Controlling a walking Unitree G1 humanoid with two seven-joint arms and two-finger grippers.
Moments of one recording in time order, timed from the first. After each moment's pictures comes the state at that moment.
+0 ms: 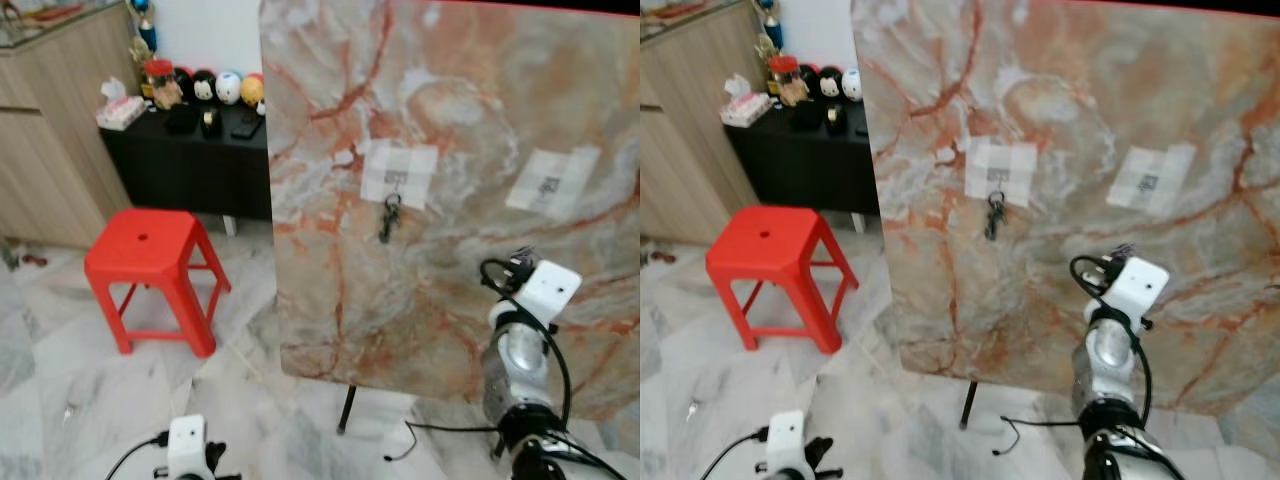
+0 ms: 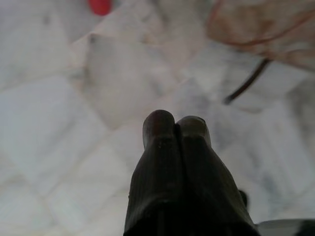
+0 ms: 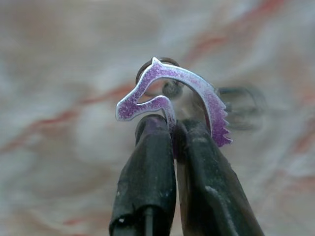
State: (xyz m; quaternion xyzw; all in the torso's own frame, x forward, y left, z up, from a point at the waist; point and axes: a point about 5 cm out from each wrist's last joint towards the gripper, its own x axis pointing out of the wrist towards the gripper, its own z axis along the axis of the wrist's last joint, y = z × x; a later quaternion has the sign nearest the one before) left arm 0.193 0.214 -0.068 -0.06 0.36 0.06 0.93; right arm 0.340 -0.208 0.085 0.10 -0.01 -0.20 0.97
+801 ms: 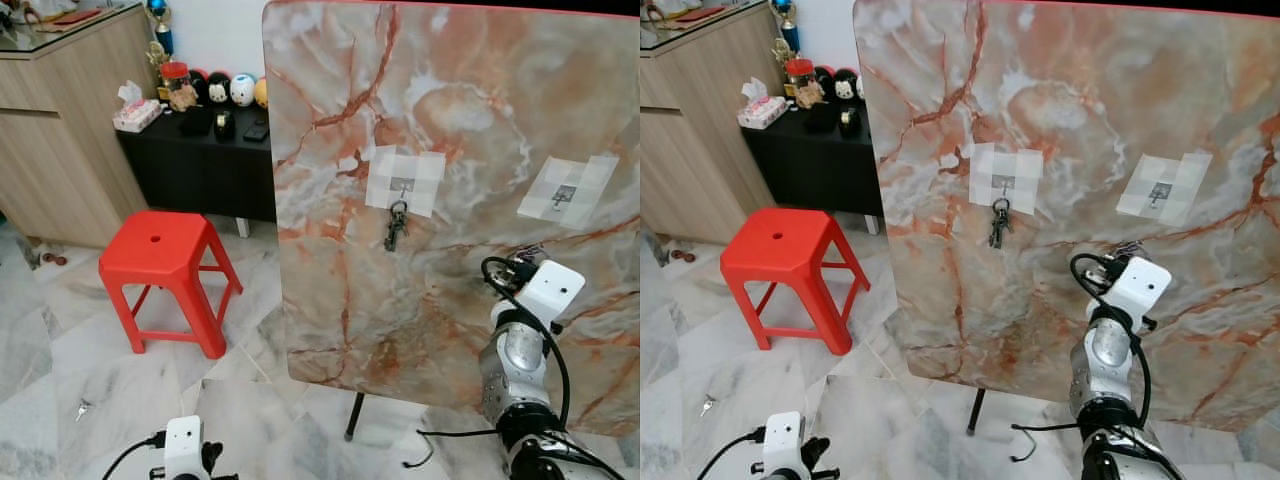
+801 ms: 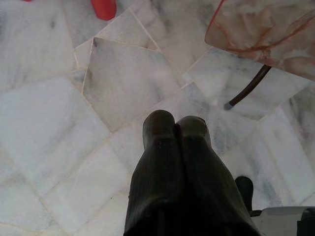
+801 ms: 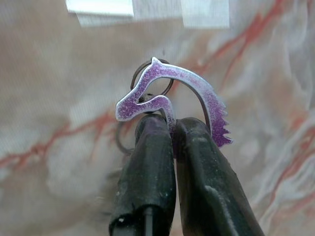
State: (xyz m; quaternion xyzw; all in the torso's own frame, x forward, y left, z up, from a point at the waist) left arm 0.195 0.207 -0.069 -0.06 0.35 0.05 0.93; right arm 0.334 -0.224 0.090 0.07 -0.03 -0.25 0.97
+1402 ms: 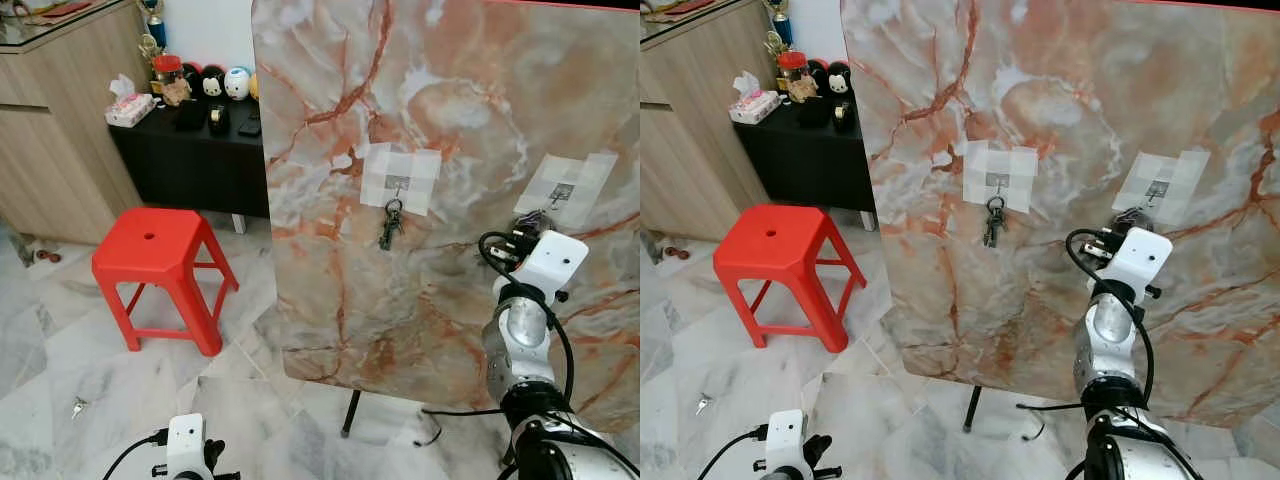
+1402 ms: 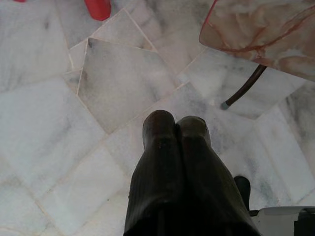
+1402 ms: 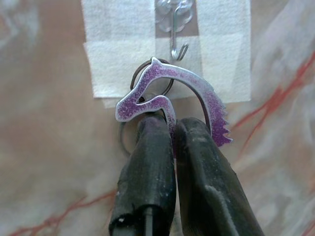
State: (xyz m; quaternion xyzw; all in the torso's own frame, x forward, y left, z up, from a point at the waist) left arm 0.197 0.205 -0.068 -0.06 0.35 0.05 0.93; right arm 0.351 -0.226 0.121 0.05 -0.08 -0.22 0.97
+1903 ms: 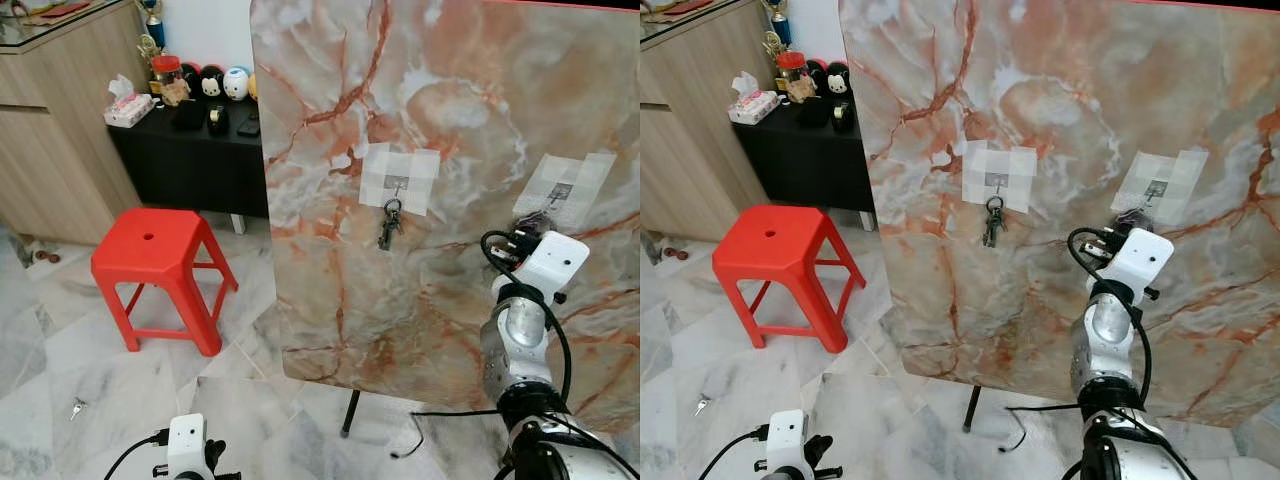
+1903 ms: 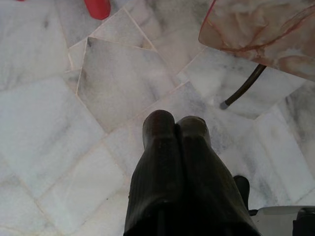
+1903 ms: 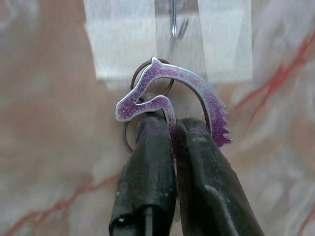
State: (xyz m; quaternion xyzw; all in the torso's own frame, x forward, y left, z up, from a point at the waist) left arm 0.197 0.203 -0.068 -0.06 0.35 0.05 0.93; right arm 0.345 -0.217 0.110 0.08 -0.07 -0.23 0.97
